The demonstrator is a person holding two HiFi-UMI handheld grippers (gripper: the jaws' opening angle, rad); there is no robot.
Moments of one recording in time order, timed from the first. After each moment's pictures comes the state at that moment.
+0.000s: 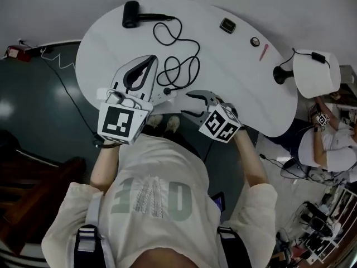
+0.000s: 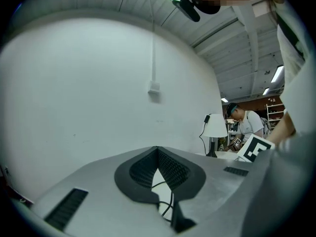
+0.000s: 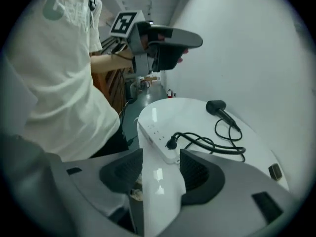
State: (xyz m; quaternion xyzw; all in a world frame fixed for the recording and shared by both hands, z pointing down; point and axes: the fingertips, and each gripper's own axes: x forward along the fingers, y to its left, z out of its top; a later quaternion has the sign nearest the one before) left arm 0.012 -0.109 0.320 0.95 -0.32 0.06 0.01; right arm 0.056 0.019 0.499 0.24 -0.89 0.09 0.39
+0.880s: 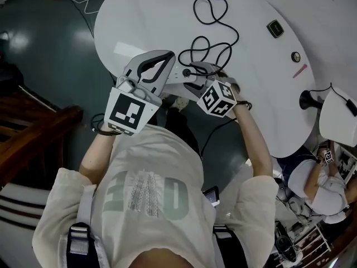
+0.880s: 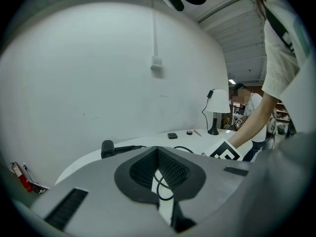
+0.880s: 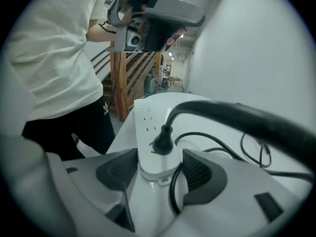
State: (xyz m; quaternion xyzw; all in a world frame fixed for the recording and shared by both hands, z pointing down) left arm -0.012 -0.090 0.395 0.92 -0.34 0.19 0.04; right arm 0.014 -0.035 0.585 0.12 -0.91 -0.01 0.40
